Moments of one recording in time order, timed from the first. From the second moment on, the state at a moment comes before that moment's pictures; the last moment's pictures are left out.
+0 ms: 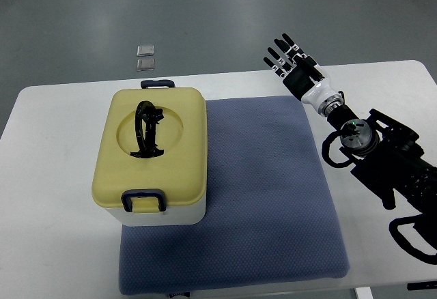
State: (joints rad) left arm 0.00 0.00 -0.03 -0.15 0.02 0.01 0.07; right arm 0.88 0.00 0.64 0.26 0.32 0.56 0.19
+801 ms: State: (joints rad) left arm 0.01 0.00 -0.02 -0.16 0.01 0.01 0.08; right arm 1.11 -0.10 0.59 0.37 -0.49 0.61 0.19
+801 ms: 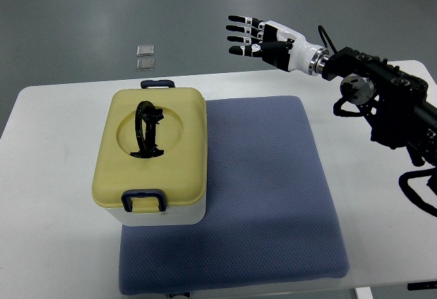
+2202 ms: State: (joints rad) left arm 0.01 0.00 -0.02 -0.21 0.01 0.00 0.10; right arm 1.22 -0.16 0.38 1.07 -1.52 0.27 0.39
